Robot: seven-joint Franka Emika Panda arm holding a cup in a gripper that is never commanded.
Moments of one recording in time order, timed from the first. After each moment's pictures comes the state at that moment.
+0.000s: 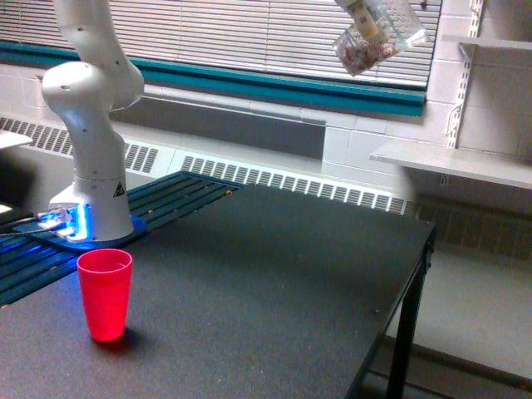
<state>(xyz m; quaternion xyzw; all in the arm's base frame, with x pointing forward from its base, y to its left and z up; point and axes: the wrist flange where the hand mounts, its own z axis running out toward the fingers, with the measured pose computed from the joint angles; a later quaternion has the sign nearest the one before) 0.548 -0.048 0.574 -0.89 0.32 -0.32 0.05</state>
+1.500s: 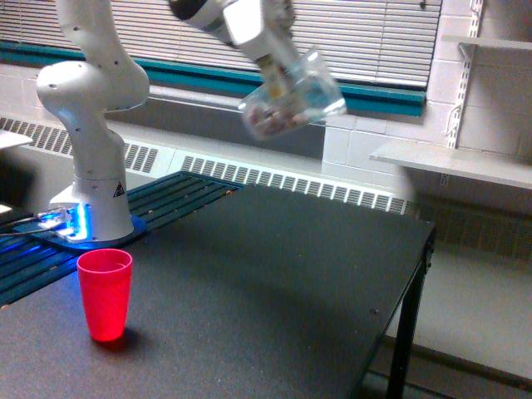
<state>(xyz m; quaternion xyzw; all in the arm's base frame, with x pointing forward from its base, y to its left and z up) 0.483 -0.190 0.479 -0.89 0.31 -0.31 -0.07</state>
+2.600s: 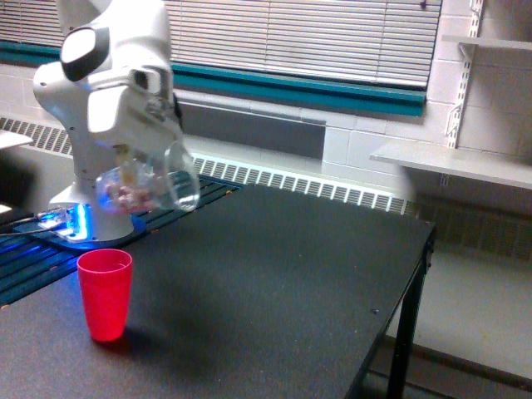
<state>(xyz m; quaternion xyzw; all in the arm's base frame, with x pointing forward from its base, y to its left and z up) 0.326 -0.266 0.353 -0.91 0.30 -0.24 -0.15</state>
